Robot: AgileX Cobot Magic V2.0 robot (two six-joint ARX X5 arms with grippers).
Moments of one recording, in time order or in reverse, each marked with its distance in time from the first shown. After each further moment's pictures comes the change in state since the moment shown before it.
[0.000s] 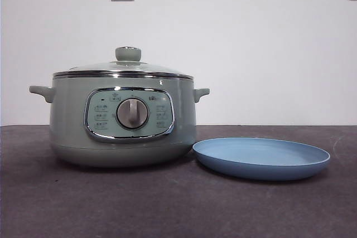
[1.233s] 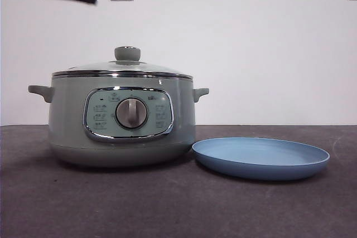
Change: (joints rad) left arm -0.355 0.705 0.354 0.454 -0.335 0.032; right arm 0.000 0.000 0.000 -0.011 0.005 0.002
